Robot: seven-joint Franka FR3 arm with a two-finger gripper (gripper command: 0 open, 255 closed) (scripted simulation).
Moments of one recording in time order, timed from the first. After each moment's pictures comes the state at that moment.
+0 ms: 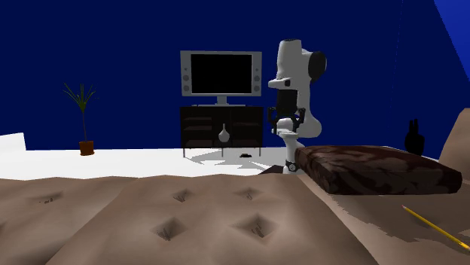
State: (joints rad) arm 0.24 -0.46 -0.01 -2.31 -0.03 1.86 -0.41
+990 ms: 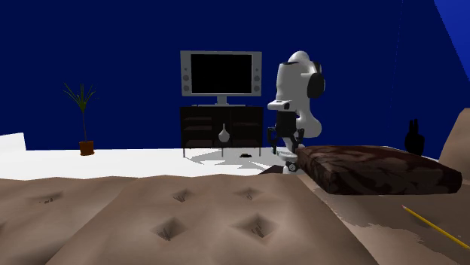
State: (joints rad) arm 0.24 -0.42 -0.01 -2.48 -0.03 2.08 -0.40
